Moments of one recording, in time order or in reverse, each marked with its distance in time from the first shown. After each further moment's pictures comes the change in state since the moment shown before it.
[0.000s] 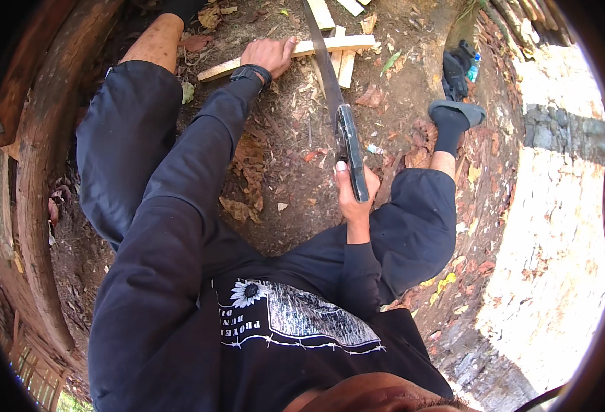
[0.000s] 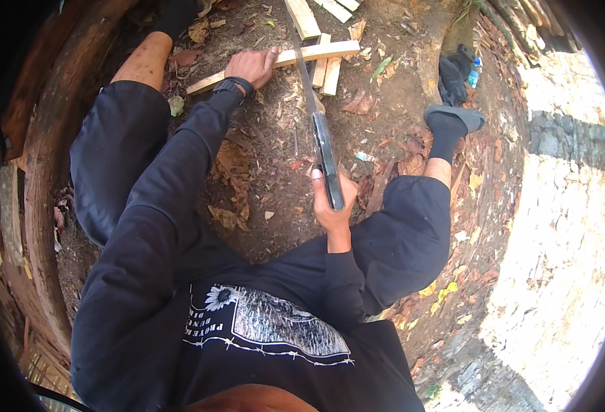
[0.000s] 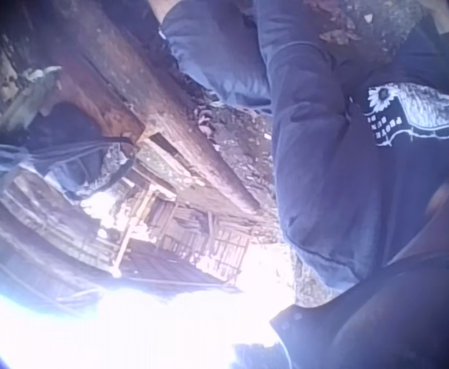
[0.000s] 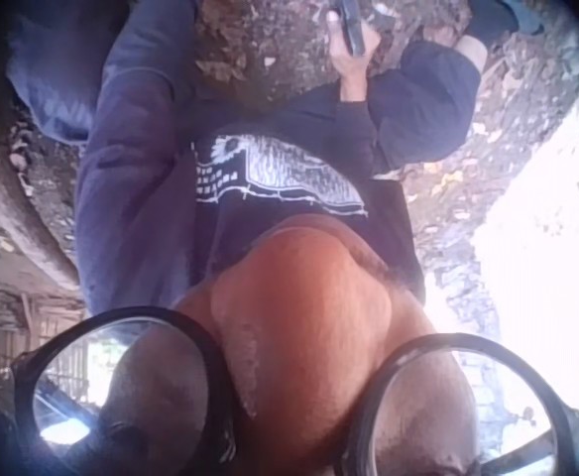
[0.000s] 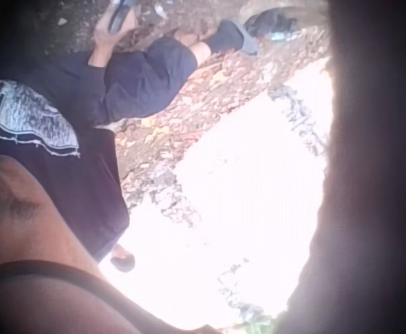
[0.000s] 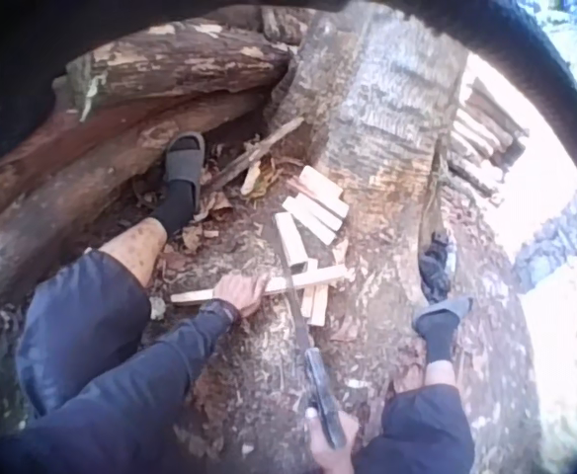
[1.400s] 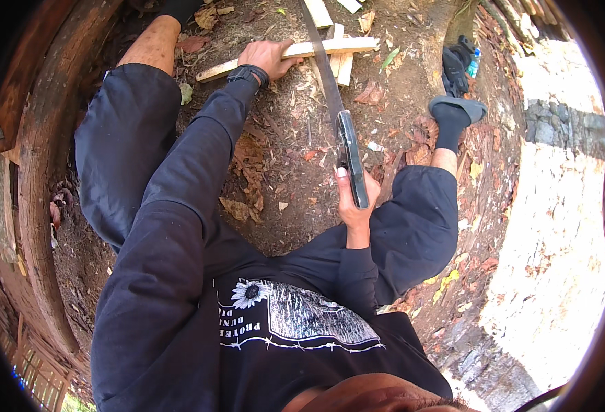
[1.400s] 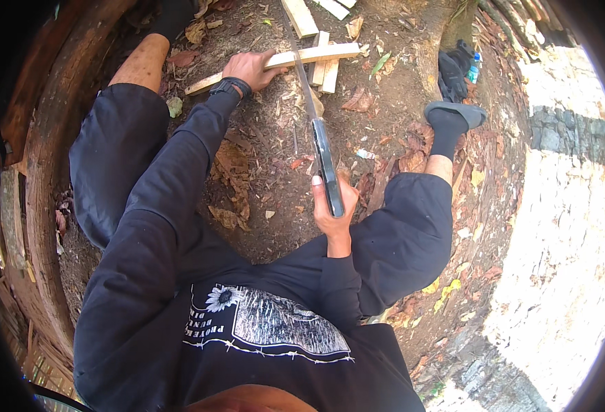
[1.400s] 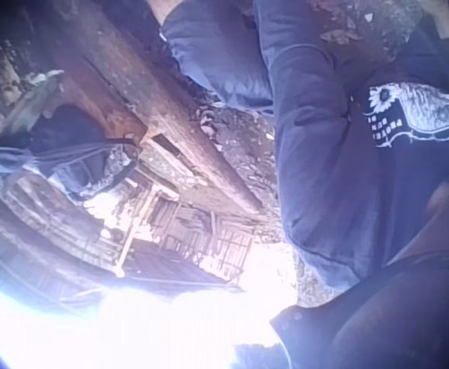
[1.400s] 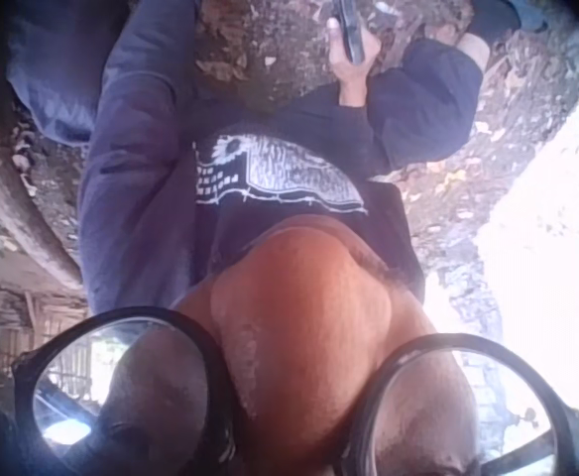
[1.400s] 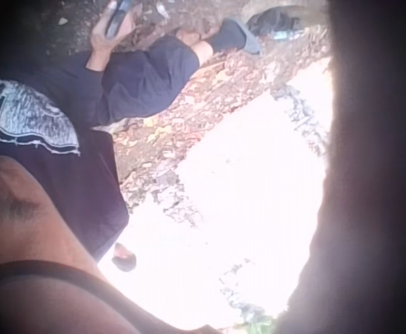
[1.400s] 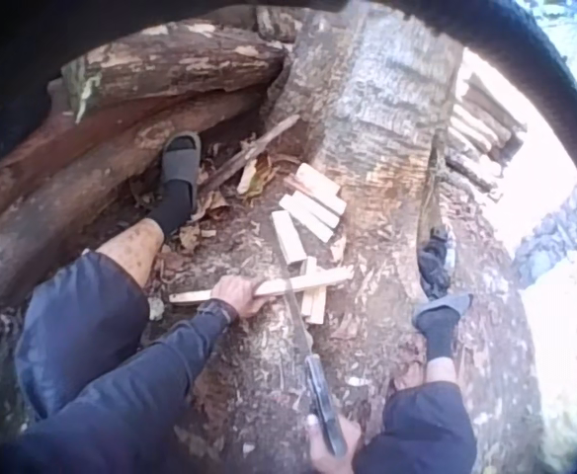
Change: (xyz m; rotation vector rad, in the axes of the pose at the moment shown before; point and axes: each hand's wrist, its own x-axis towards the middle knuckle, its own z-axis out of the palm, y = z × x) left_hand -0.003 -0.006 0.009 0.164 0.007 0.141; right_hand -0.010 -0.013 -0.002 -0.097 0.008 -0.011
